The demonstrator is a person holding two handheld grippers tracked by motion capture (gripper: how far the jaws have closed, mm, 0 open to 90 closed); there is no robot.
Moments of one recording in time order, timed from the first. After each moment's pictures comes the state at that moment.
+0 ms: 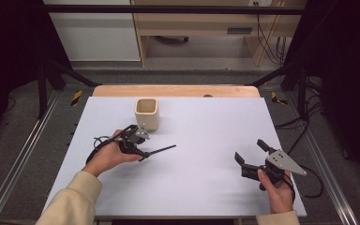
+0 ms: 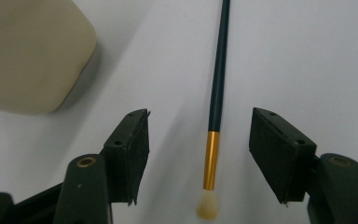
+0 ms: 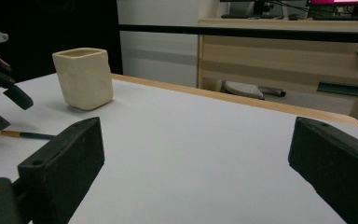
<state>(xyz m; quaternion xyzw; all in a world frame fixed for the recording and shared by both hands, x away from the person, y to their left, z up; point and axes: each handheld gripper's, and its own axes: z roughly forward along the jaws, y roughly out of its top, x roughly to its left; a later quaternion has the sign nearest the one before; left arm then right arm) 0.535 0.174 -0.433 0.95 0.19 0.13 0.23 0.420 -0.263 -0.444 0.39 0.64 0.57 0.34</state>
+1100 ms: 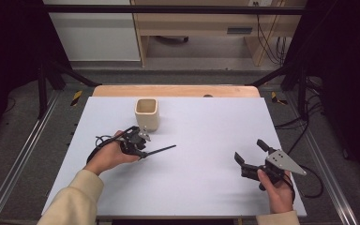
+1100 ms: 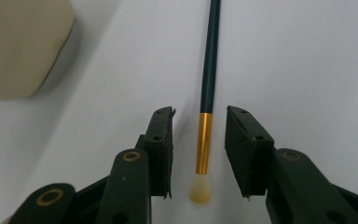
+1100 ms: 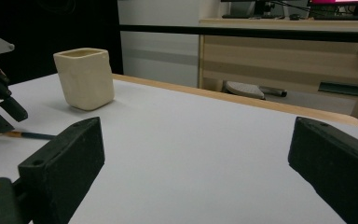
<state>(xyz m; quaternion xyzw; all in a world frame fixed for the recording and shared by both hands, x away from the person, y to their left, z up) 0.537 0.172 -0.436 0.96 0.19 0.10 0.19 0.420 -0.262 -0.444 0.39 0.64 0.57 0.34</state>
